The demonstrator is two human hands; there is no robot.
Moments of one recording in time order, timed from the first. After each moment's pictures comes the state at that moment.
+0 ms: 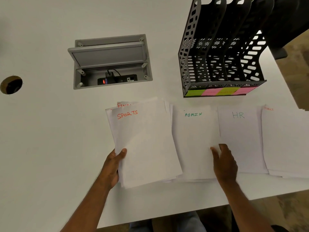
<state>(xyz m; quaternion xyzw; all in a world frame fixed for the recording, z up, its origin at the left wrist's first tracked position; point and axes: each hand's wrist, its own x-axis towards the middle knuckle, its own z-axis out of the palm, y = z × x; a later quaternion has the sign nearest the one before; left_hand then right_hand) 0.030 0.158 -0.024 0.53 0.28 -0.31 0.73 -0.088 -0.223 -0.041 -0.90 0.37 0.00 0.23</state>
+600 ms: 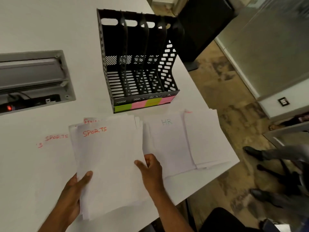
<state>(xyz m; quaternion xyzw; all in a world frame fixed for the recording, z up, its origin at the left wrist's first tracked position) 0.020 0.032 -0.027 0.53 0.24 -0.39 0.71 -0.069 -0.201 0.009 -0.71 0.44 -0.01 0.55</state>
